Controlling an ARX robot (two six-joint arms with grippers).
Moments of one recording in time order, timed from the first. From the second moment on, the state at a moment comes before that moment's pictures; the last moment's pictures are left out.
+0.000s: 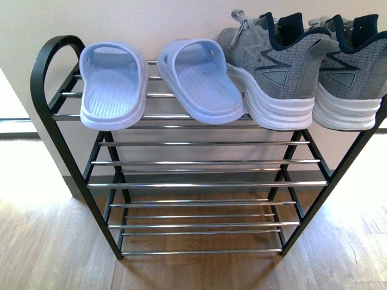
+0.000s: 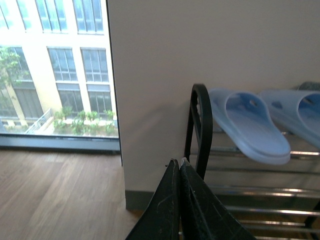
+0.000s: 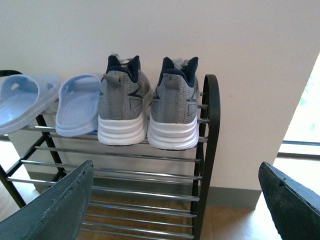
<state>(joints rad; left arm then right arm) 0.00 0.02 0.01 0.01 0.00 -0.01 0.00 0.00 0.02 0.00 0.00 0.00</state>
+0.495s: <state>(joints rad) 0.00 0.02 0.01 0.00 0.00 -0.01 0.00 0.00 0.02 0.00 0.00 0.00</state>
